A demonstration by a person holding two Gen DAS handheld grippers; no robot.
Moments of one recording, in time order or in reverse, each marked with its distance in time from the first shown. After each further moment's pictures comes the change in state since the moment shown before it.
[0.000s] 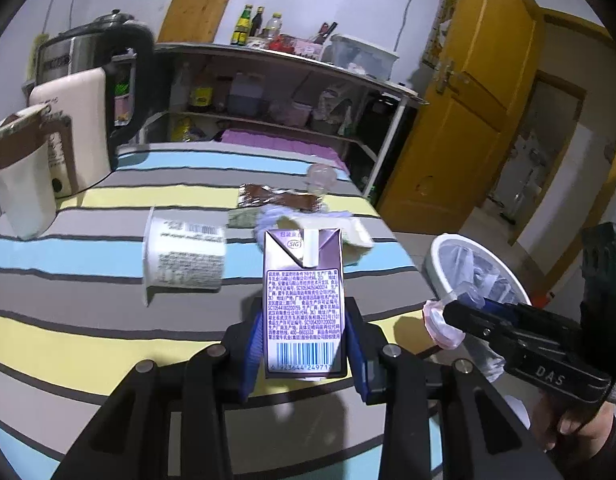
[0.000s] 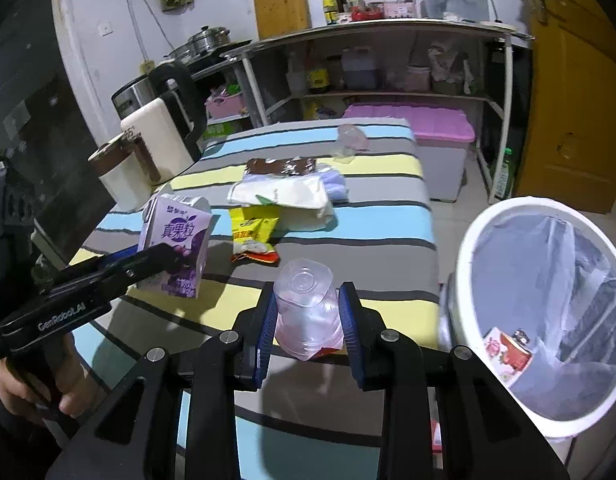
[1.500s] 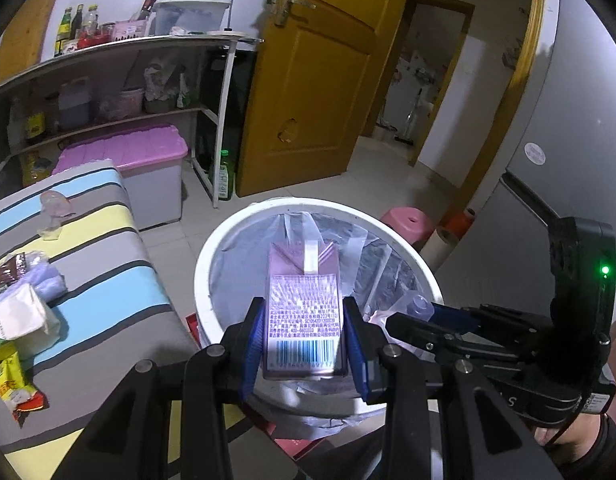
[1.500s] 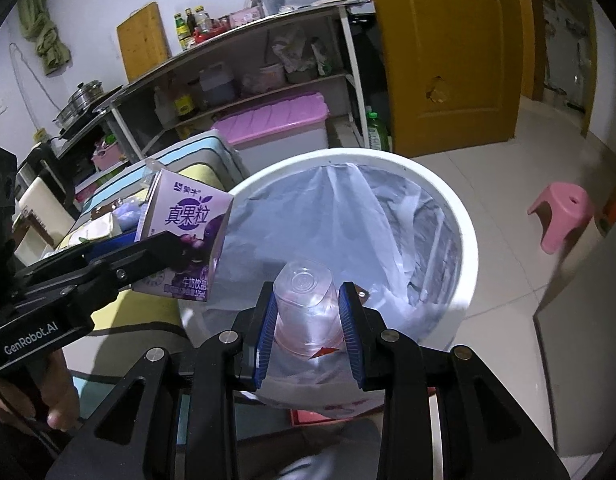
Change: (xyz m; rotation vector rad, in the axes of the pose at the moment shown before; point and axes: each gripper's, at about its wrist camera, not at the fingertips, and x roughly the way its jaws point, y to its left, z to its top) left arm 0.119 -0.209 0.013 0.319 0.168 -0.339; right arm -0.072 -0.166 -0.045 0.304 -0.016 -0.278
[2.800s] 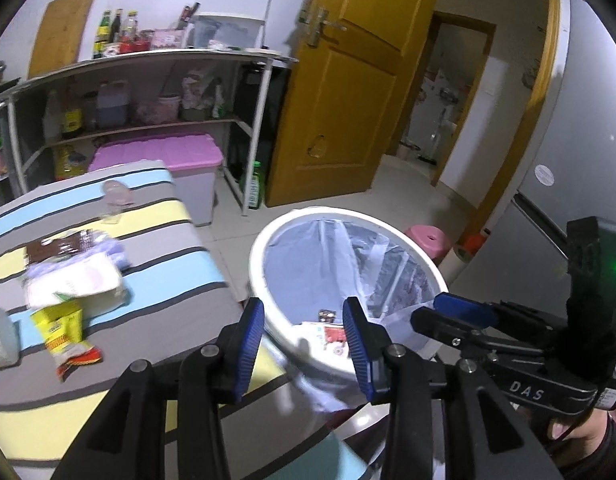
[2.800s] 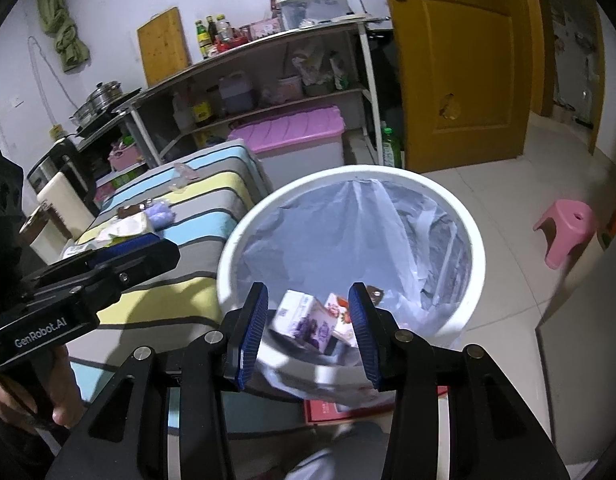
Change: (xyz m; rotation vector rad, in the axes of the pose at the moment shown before) left arm -0.065 0.018 -0.025 -0.066 -0.069 0.091; right arm -0.028 0.037 -0.005 -0.063 -0.051 0.044
